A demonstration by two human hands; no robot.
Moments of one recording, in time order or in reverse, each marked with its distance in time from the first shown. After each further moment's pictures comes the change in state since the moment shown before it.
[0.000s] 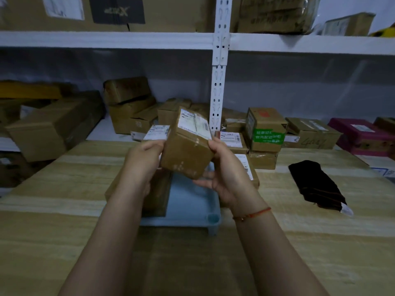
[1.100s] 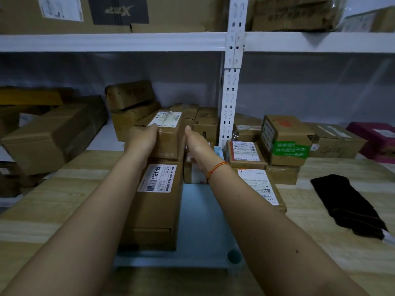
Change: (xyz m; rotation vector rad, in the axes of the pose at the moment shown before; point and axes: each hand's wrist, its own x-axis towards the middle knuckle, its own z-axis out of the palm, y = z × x) left_hand 0.141 0.022 -0.001 0.270 0.228 -0.020; right_hand 0.168 -0.007 0.068 -0.541 0.102 0.044
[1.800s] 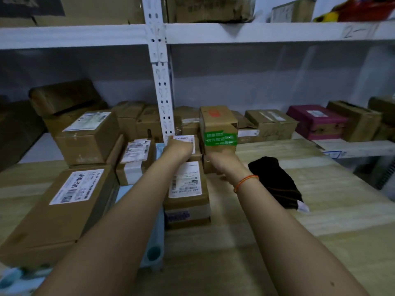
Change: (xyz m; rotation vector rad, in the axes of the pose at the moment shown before) left_hand -0.114 0.031 0.196 0.311 -0.468 0.024; right_hand -0.058 0.085 -0.209 -0.277 0.294 0.214
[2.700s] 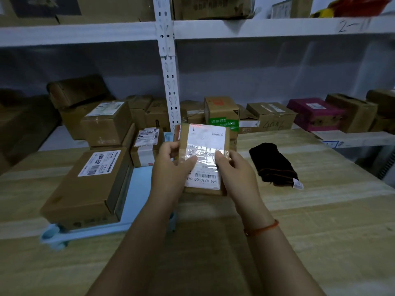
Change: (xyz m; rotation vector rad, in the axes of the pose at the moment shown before) left_hand -0.140 -0.078 -0.027 -0.458 0.054 0.346; right_hand -0.122 0.055 0.018 0.339 0.185 -0.342
